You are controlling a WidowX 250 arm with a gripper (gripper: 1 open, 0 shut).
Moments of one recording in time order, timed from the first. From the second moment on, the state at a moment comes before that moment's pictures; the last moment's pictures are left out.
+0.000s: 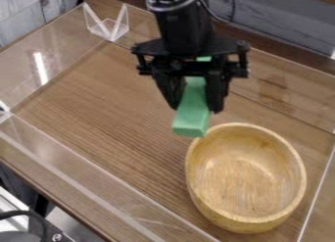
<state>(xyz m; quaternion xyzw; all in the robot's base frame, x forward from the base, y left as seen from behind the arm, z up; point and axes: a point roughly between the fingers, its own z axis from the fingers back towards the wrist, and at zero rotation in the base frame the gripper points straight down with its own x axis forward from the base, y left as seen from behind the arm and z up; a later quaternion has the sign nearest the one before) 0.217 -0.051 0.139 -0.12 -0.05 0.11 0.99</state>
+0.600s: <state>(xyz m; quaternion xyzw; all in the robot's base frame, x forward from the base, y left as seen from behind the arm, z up) 0.209 -0.051 0.142 -0.12 -0.07 0.08 0.99</state>
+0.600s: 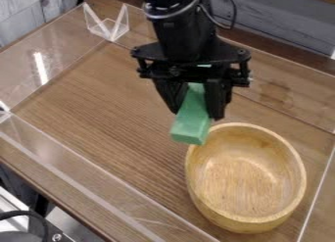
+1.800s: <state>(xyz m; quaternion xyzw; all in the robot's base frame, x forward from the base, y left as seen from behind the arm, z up) 0.205 -0.040 0.146 -0.13 -0.09 0.06 0.98</state>
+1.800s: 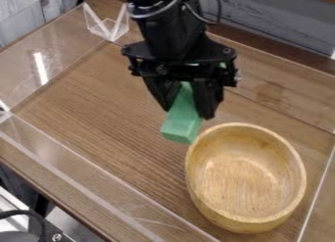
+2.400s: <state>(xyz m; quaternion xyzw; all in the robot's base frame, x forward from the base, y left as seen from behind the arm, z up) 0.205 -0.039 0.143 -0.14 -0.10 0.06 0.98</state>
